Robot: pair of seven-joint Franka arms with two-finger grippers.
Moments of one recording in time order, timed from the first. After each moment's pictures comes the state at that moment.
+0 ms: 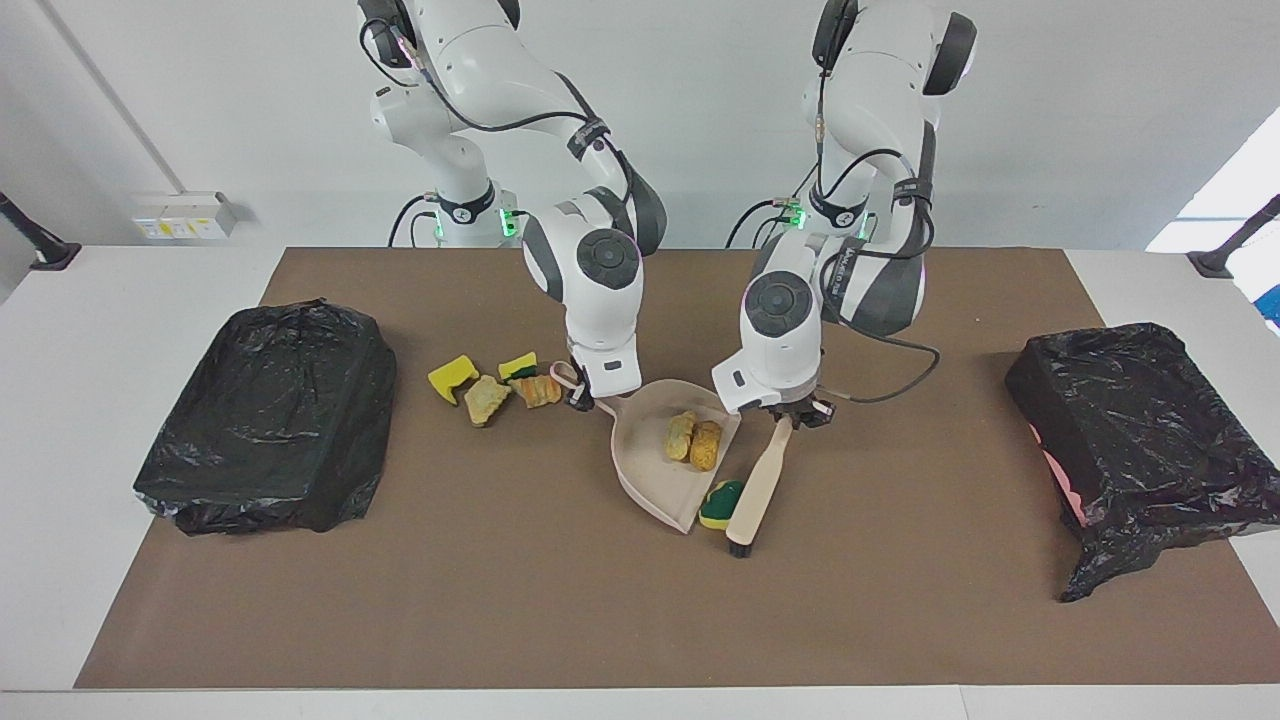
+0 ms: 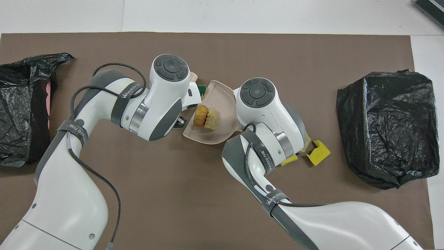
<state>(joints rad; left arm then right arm) -0.49 0.47 -0.04 -1.54 0.17 1.77 0.01 0.44 0.42 0.06 -1.67 -0.07 1.94 -0.53</state>
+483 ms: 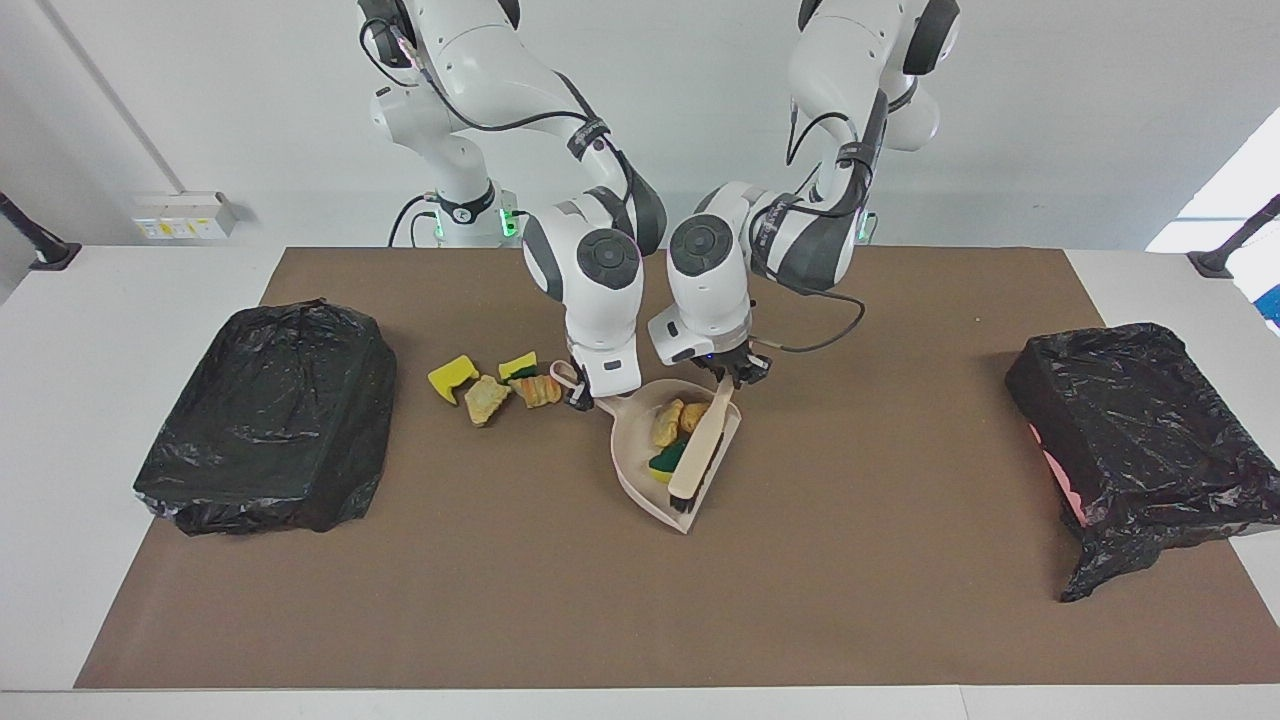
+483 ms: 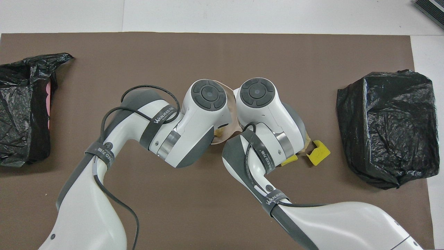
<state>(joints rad) -0.62 0.41 -0.04 -1.58 0.13 1.77 -0.16 0.44 0.42 0.06 -1.67 -0.07 1.94 -0.53</state>
